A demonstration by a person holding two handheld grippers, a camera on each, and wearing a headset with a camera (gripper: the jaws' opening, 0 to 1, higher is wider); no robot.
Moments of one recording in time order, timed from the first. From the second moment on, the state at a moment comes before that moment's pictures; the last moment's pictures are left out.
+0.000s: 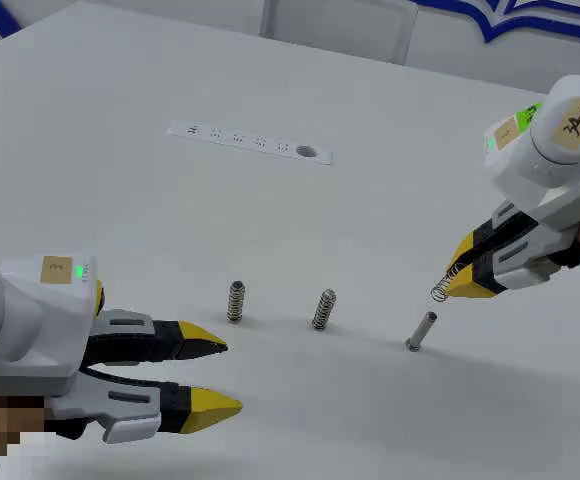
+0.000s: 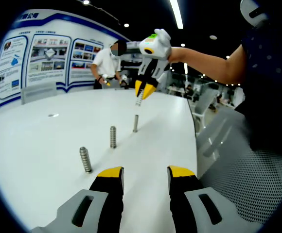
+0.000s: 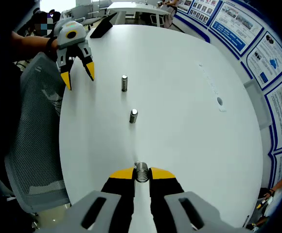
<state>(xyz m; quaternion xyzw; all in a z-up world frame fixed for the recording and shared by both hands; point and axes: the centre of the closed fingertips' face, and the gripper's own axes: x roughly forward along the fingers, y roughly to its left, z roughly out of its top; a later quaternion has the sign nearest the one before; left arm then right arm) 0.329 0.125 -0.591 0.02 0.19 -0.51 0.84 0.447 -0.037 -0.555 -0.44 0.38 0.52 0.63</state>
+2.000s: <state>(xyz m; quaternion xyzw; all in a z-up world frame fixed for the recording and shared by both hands) 0.330 0.132 -0.592 0.03 0.20 -0.50 0.84 0.464 -0.043 -0.643 -0.41 0.46 0.49 0.62</state>
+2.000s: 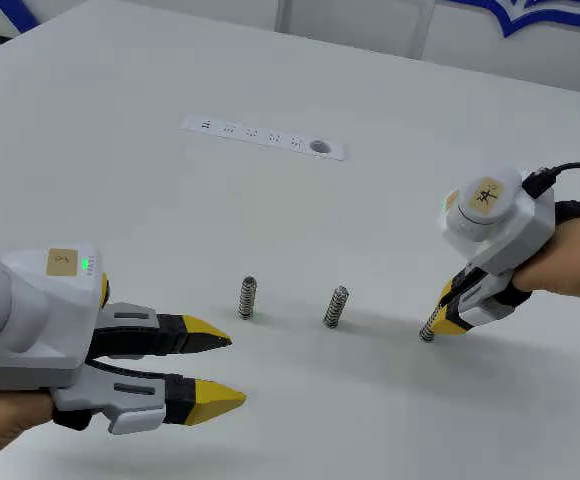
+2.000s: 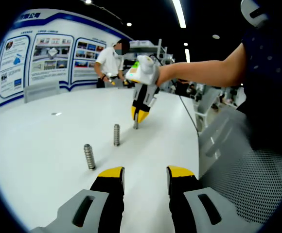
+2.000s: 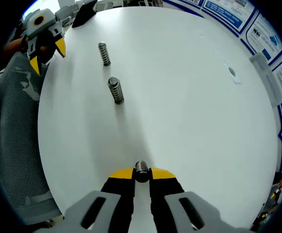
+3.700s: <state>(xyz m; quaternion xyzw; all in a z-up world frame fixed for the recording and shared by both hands) 0.337 0.158 -0.599 0.01 0.21 -0.46 0.86 0.418 -0.053 -0.602 -0.21 0.32 0.50 0.77</state>
